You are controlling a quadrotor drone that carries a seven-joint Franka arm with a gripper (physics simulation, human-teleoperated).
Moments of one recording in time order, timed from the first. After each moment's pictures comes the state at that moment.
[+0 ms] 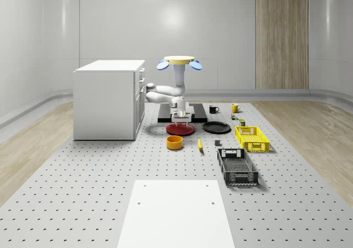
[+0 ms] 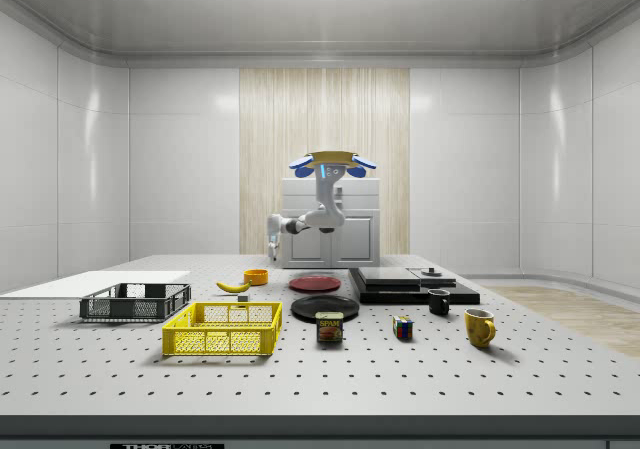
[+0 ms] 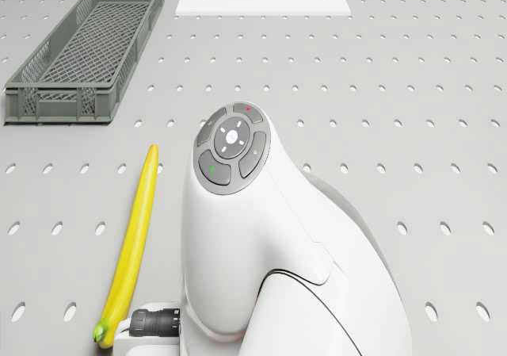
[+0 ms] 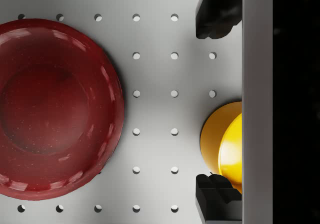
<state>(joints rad) -1.27 -1.58 1.40 -2.84 -1.73 1.63 1.76</state>
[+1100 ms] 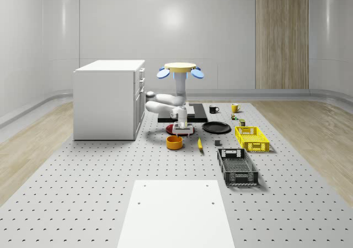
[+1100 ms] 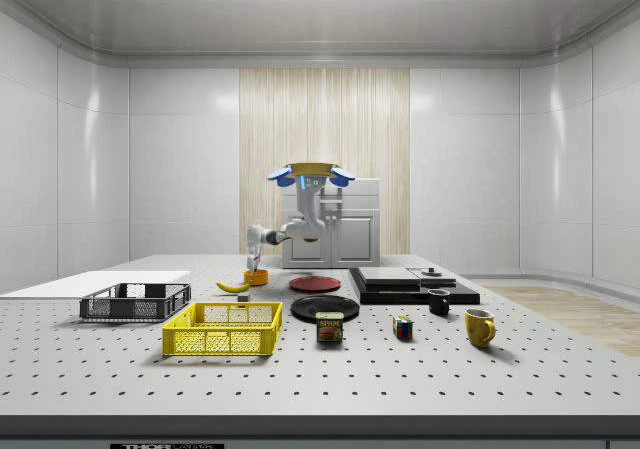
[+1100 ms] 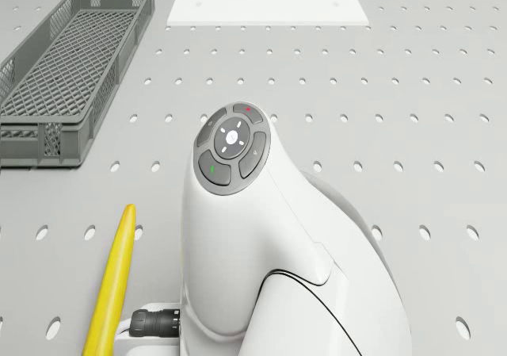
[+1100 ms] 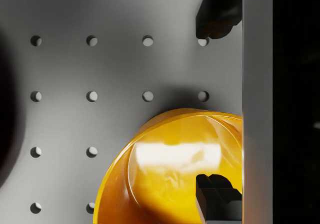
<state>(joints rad) -1.27 -1.58 1.39 -2.84 -1.74 1.63 1.76</state>
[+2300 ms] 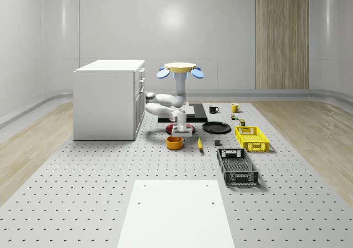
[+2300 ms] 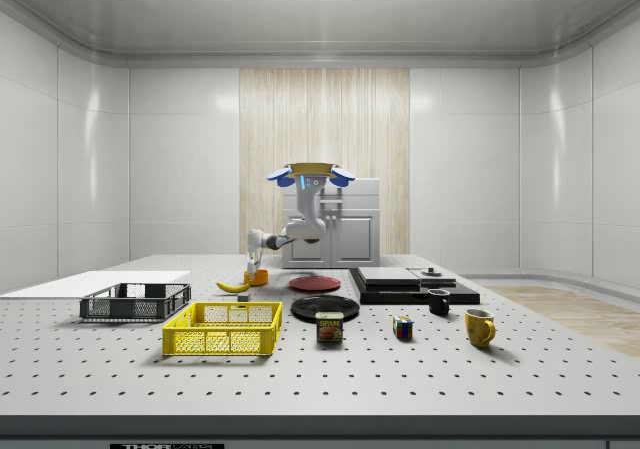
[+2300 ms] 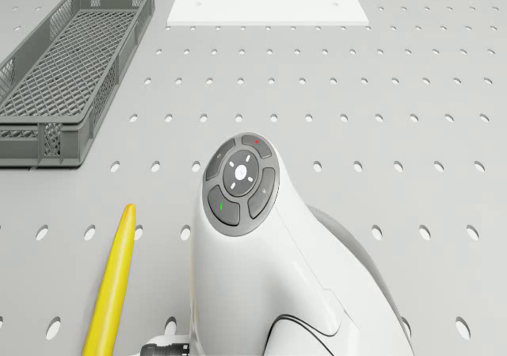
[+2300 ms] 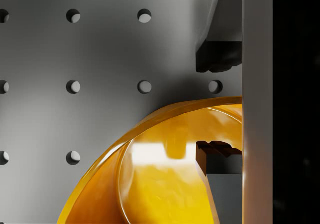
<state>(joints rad) -1.26 -1.57 1.29 -2.82 -1.84 1.66 1.74</state>
